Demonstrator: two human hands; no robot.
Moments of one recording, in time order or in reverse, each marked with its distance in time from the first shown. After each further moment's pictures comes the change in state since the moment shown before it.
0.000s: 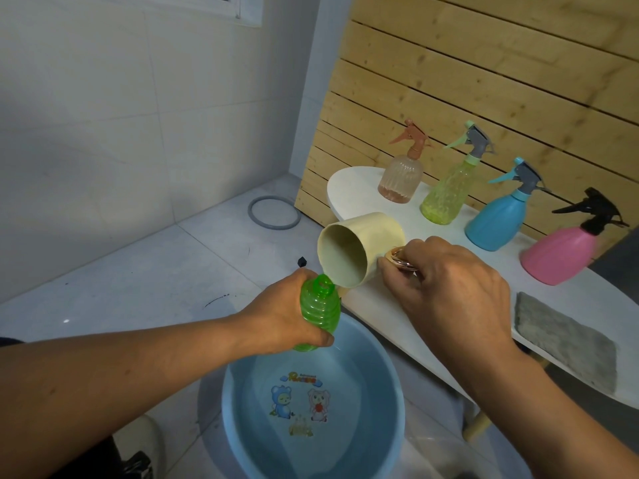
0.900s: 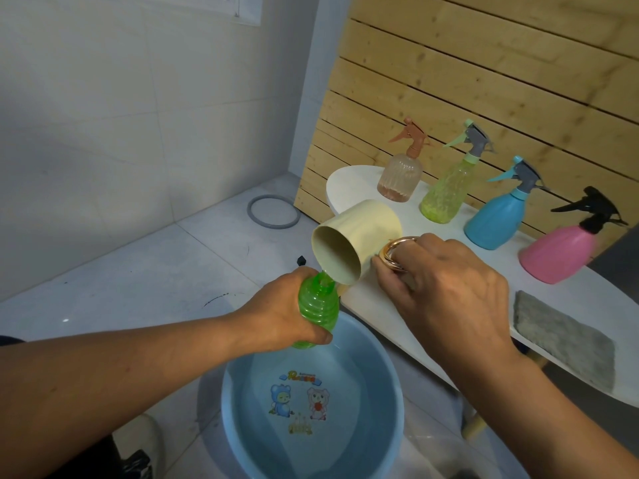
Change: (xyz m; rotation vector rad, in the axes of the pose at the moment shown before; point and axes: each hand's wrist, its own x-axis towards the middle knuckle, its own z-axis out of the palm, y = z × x) left_hand 0.001 0.000 -0.001 0.031 0.004 0.018; right_hand -0.002 0.001 -0.001 -0.094 0.051 -0.149
